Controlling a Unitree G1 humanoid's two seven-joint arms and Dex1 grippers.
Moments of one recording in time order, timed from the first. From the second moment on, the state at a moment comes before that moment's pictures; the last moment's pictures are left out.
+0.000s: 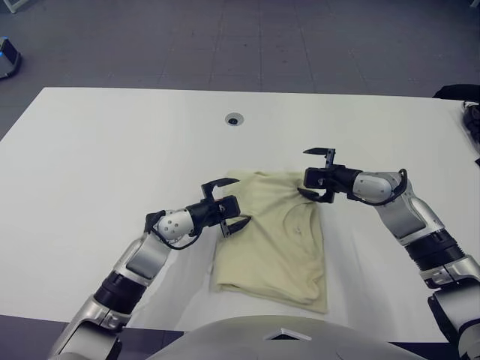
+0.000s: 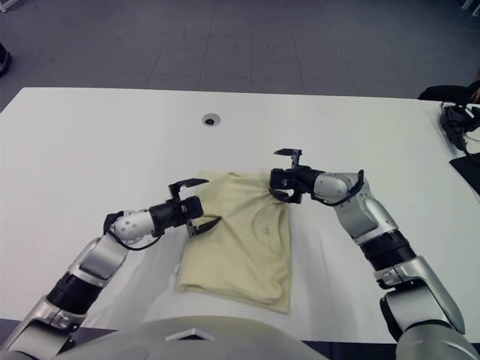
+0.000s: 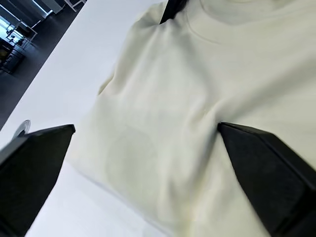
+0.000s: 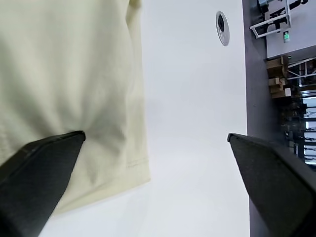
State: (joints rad) left arm -0.15 0.48 -0.42 -0.09 0.24 0.04 -0.62; right arm -0.41 -0.72 0.40 0.22 -0.37 -0.05 0.65
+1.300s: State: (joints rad) left arm 0.21 0.73 -0.10 -0.70 -0.05 0.15 -0.91; right arm 0.12 -0.86 0.00 -0.62 0.15 0.36 0.98
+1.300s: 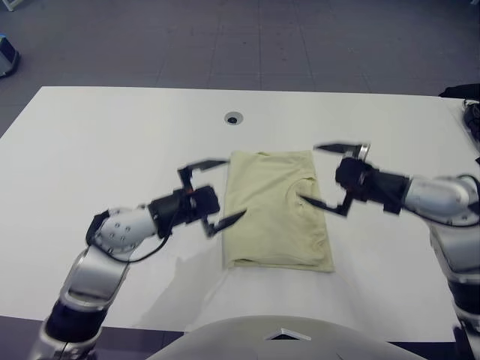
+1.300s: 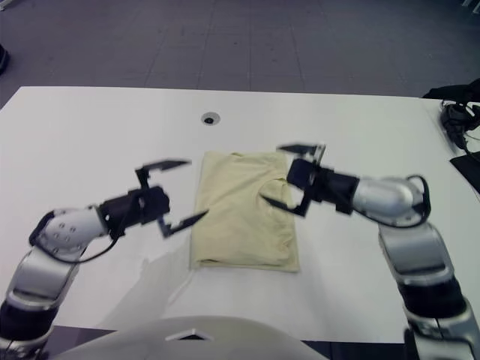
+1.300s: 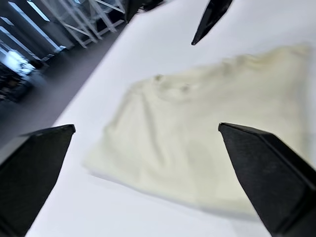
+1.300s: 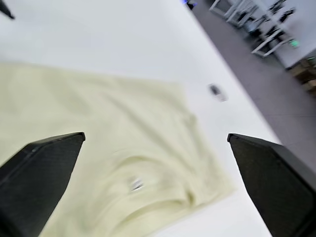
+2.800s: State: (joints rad) left arm 0.31 0.76 -0.36 -0.64 0.45 -0.05 -0.79; right arm 0.40 -1.01 0.20 -0.72 -0.42 0.25 0.95
